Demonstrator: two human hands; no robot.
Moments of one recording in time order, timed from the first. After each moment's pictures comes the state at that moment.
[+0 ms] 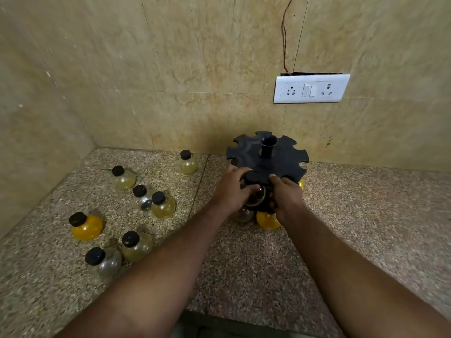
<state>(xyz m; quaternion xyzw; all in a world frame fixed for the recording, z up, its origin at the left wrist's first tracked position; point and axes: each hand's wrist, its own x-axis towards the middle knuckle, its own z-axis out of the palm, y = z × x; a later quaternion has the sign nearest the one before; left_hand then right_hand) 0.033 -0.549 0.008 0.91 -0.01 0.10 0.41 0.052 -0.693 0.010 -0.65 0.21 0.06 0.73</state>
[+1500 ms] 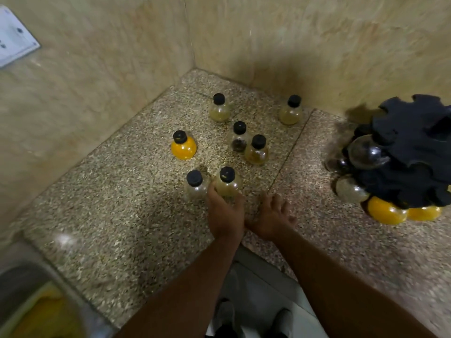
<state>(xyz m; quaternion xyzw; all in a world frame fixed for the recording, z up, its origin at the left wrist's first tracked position) -0.157 -0.402 -0.121 0.70 0.50 0.25 0.44 -0.084 -0.495 -0.132 -0.92 -0.21 0.33 0.11</state>
